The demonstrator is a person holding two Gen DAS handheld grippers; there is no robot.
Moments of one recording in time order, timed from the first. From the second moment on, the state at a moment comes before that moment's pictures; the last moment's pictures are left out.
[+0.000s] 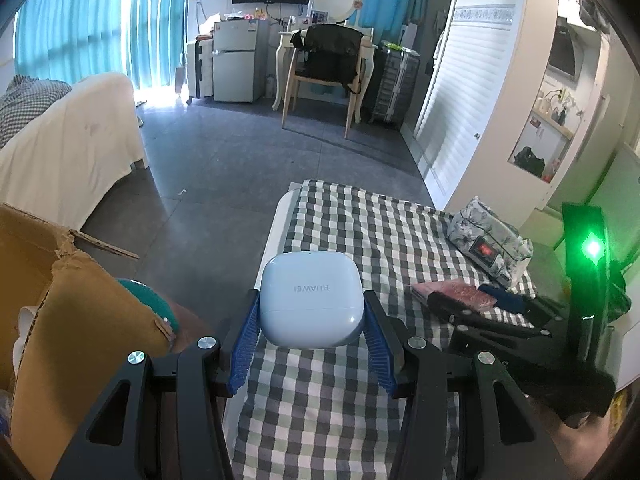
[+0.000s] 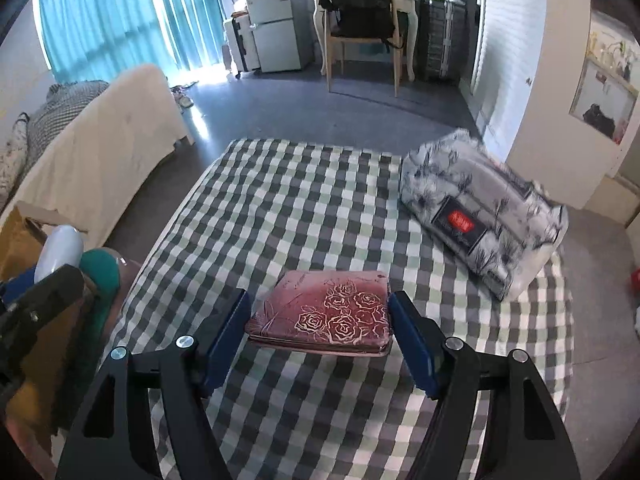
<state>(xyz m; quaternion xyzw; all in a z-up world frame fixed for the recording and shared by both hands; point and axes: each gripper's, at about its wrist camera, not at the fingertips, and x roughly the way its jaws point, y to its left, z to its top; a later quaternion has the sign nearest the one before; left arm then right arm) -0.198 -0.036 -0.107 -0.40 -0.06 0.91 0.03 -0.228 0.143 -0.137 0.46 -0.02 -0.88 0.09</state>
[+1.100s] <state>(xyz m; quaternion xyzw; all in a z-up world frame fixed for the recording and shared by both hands) -0.187 -0.016 -0.098 -0.40 -0.05 0.92 0.04 -0.234 0.237 -0.181 0.50 -0.37 -0.76 0.20</state>
